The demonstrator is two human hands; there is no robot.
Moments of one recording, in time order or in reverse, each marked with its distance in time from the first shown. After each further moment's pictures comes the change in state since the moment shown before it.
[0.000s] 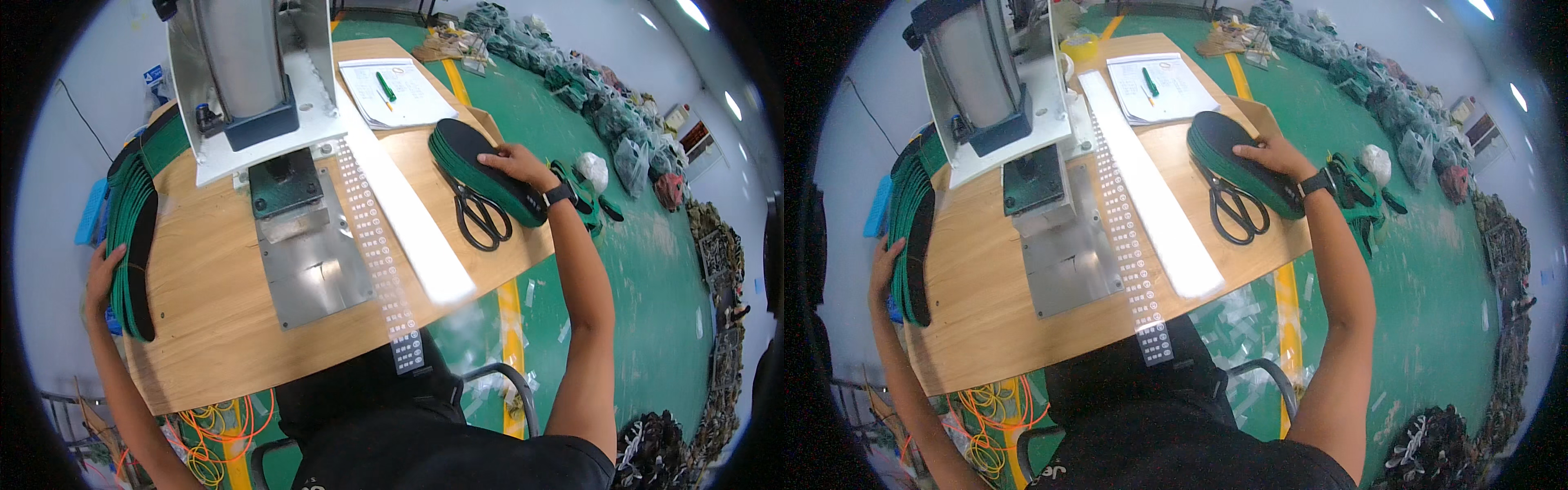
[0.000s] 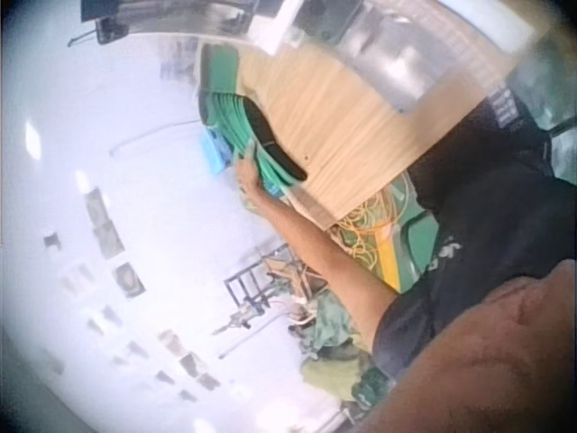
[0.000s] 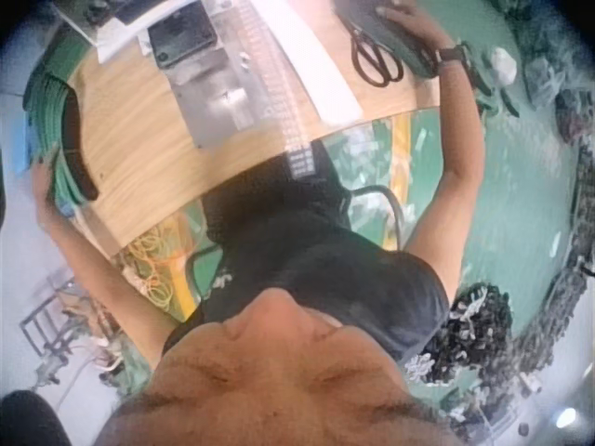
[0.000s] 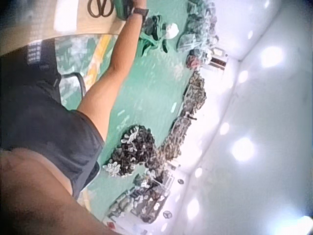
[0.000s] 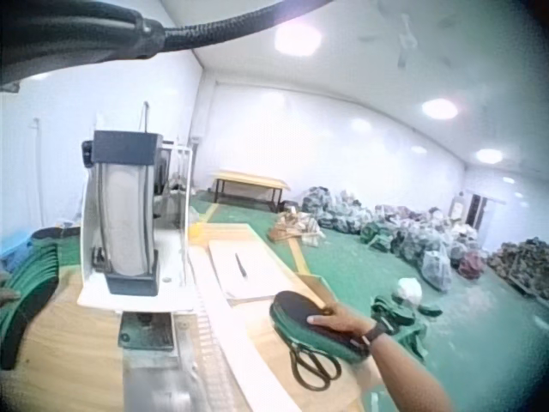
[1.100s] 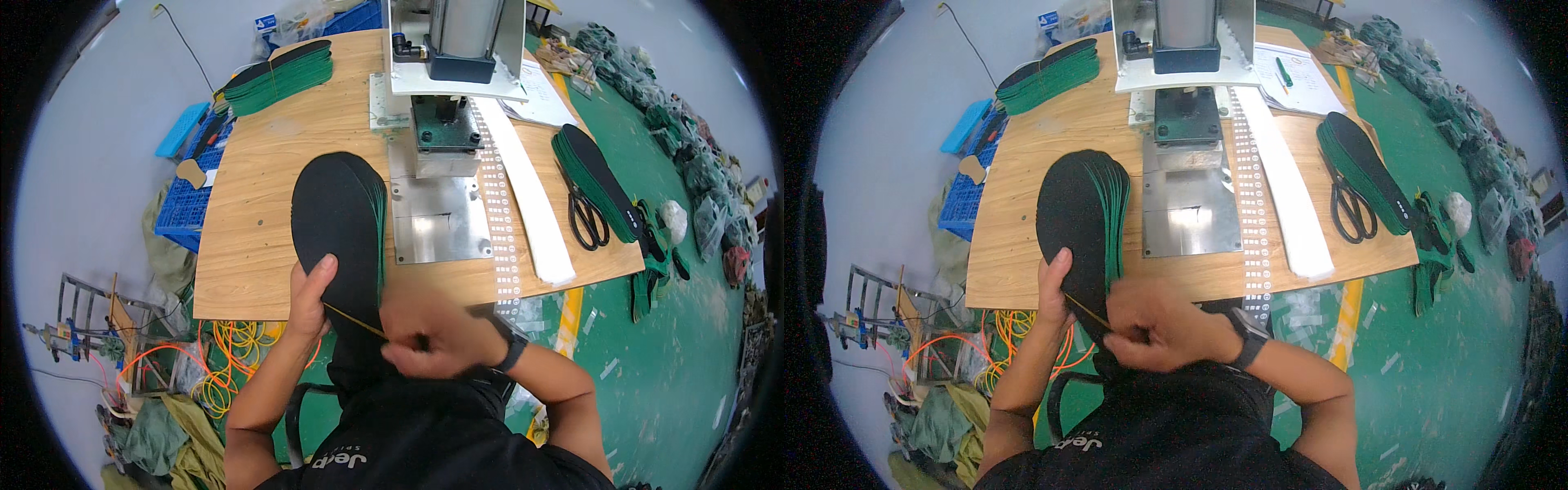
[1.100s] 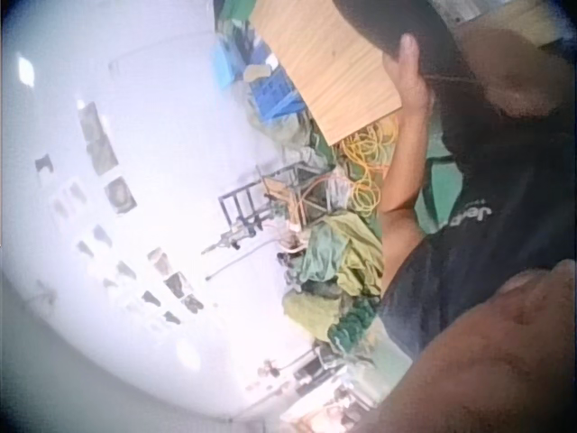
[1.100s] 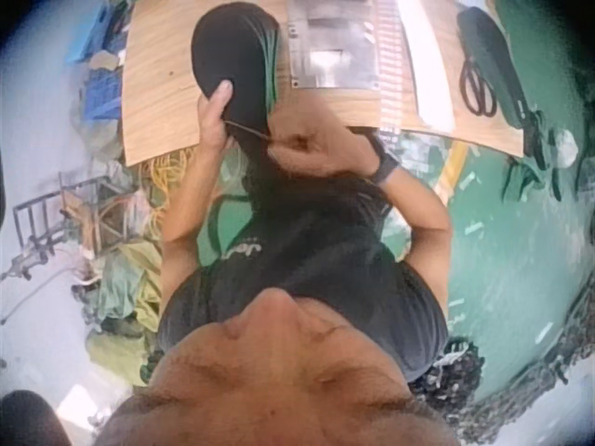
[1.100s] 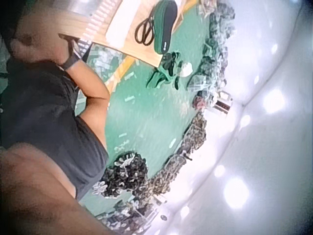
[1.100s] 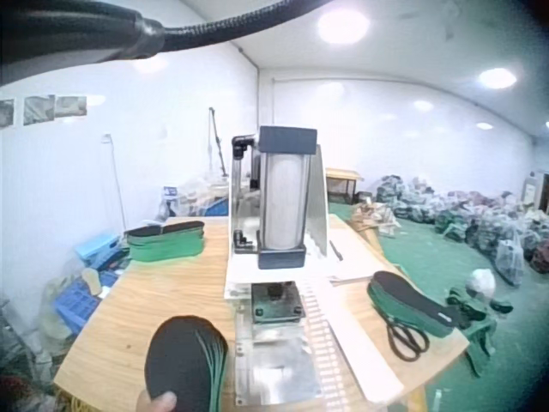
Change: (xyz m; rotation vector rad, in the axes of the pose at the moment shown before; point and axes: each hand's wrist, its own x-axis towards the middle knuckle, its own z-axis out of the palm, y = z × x) left_hand -0.233 0.073 0.151 -1.134 -0.156 -0.071; right_hand -0.246 -0.221 0.213 0.576 -0.677 -1.271
